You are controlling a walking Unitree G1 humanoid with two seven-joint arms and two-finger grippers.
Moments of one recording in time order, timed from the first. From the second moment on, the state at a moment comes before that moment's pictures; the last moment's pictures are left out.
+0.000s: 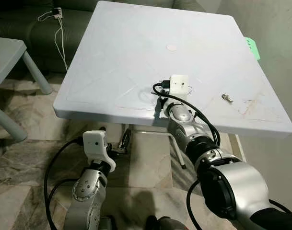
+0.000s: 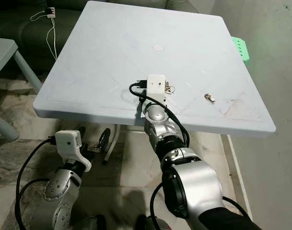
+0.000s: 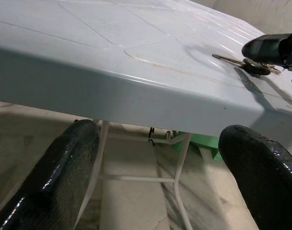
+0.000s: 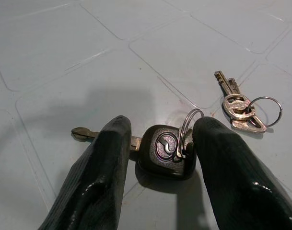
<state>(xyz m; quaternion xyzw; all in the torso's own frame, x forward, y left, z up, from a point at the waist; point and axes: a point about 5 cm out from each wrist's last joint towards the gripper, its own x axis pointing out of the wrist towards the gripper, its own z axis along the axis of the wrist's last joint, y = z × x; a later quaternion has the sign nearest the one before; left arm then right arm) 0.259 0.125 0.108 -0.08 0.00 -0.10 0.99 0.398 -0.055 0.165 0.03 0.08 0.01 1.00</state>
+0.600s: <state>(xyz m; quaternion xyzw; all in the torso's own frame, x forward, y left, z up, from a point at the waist) 0.256 0.125 0.107 -0.09 0.00 -0.10 0.99 0.398 -0.055 0.165 0.04 0.09 -0.01 1.00</state>
